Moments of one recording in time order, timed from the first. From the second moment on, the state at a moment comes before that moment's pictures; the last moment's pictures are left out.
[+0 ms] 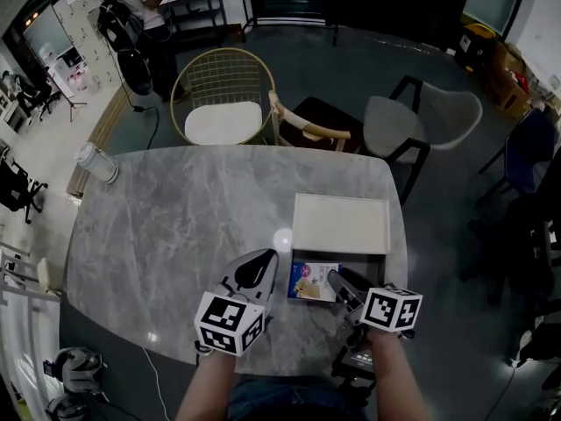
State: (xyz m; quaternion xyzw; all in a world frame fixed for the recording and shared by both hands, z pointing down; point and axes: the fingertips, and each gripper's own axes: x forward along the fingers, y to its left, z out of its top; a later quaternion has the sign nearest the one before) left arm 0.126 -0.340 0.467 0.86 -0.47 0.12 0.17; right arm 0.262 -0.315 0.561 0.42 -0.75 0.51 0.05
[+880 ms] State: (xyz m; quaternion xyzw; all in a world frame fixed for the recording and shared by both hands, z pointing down) left arm 0.098 -0.336 0.439 0.86 -0.48 0.10 0.15; right arm 0.236 -0.314 0.530 0.36 -0.75 0.53 0.14
